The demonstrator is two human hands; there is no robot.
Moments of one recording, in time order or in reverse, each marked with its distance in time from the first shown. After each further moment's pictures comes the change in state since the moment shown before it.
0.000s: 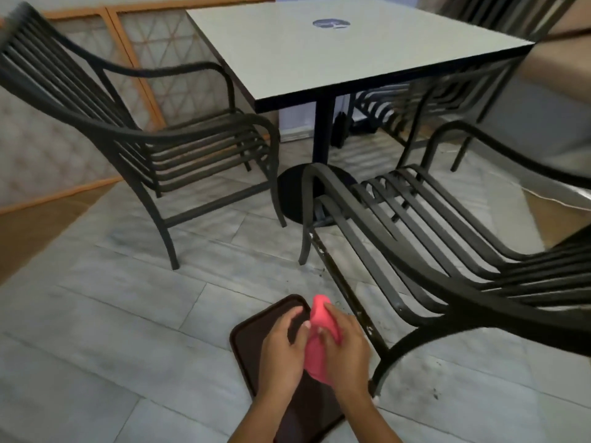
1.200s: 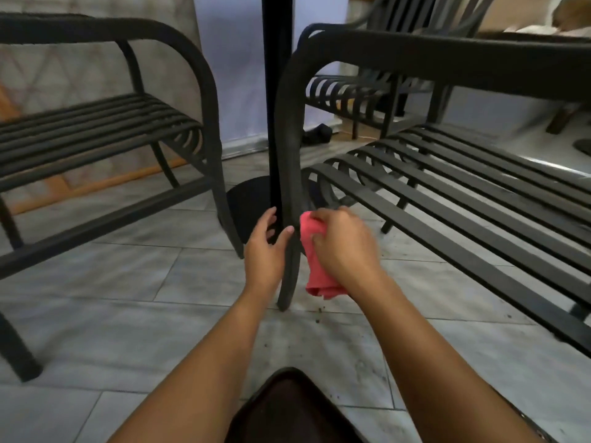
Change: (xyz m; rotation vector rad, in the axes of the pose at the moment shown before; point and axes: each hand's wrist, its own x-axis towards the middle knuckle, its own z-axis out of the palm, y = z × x) left_hand 0.405 -0.117 0.123 -0.200 -0.004 0.448; right_hand 0.301 0.091 0.145 -0.567 0.210 -0.268
